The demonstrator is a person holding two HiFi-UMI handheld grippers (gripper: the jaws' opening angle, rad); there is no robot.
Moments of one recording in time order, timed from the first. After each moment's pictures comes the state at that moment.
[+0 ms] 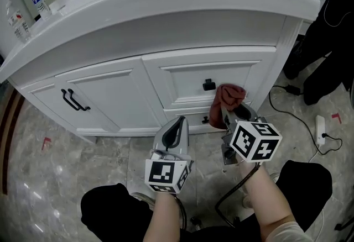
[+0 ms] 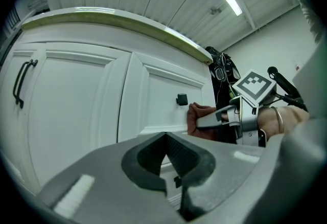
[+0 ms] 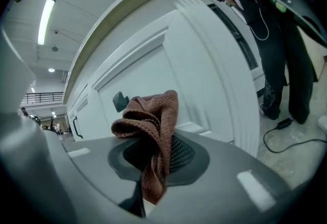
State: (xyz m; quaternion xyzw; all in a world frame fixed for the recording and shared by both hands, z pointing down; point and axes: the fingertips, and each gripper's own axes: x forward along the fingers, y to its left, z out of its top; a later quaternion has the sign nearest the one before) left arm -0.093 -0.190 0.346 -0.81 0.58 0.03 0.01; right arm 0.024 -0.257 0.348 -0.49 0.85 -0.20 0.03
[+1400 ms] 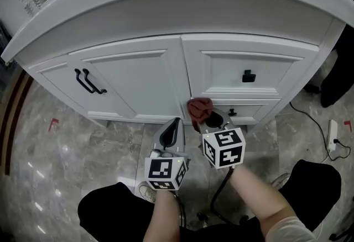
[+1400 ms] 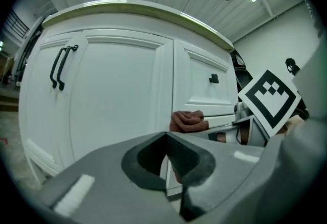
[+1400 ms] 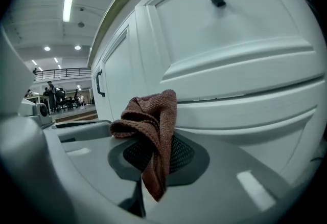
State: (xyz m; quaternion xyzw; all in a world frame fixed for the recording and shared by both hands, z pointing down) left arm -0.191 -0.177 0.414 -0.76 0.65 -0.01 -0.05; right arm -0.141 -0.230 0.445 -0.38 0.91 -0.14 -0.09
